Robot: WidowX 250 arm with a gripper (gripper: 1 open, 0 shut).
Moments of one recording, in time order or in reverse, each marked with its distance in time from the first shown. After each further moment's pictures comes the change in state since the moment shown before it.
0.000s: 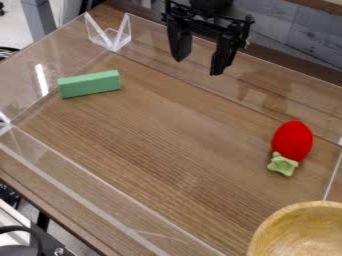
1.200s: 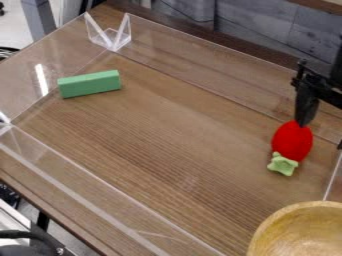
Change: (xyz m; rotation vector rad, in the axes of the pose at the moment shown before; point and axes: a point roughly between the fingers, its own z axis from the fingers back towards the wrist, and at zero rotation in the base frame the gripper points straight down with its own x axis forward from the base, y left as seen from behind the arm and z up) arm 0.020 -0.148 -0.042 -0.024 0.045 -0.215
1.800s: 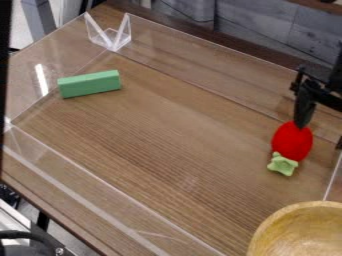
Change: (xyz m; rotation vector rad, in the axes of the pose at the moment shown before) arm 0.016 0.013 -0.018 0.010 0.046 0.085
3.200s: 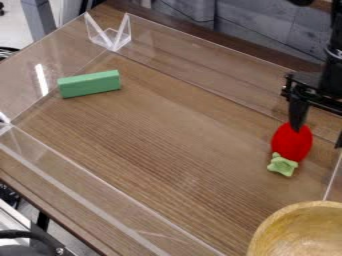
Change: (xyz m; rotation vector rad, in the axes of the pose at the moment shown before) arm -0.004 -0.009 0.003 -0.047 -0.170 0.079
